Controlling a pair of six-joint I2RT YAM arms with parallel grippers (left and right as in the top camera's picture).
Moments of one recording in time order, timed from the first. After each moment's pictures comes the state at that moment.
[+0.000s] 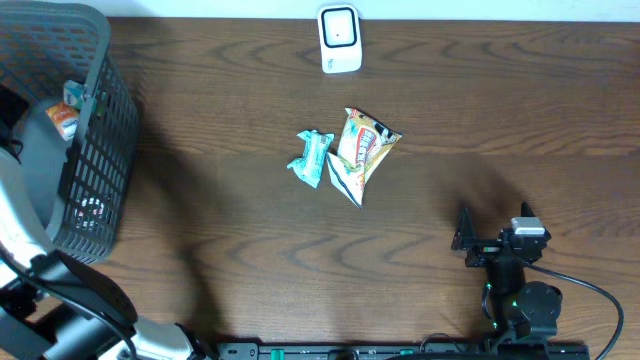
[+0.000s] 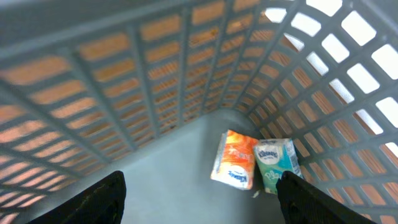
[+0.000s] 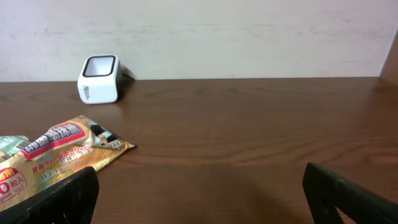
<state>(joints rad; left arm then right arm) 0.66 1.73 1.54 -0.52 -0.08 -0.33 0.01 0.02 0.01 -0.07 -0.01 0.03</state>
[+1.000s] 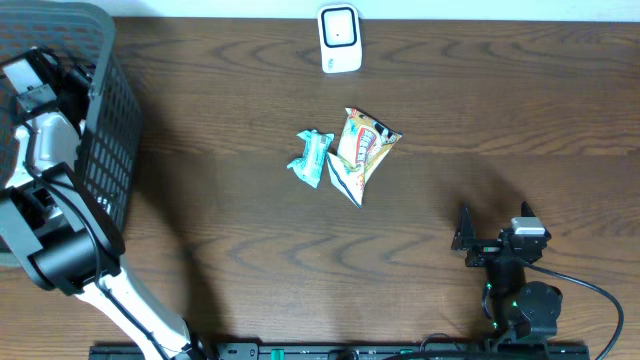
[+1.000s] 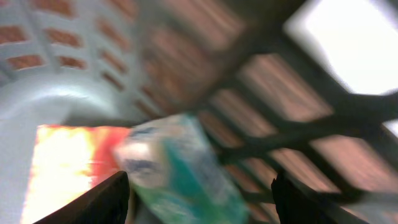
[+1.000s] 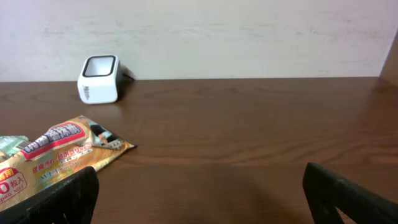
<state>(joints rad) 0.50 2.12 1.54 -0.18 0.15 -0.35 0.01 0.02 0.01 -0.07 -0.01 0.03</state>
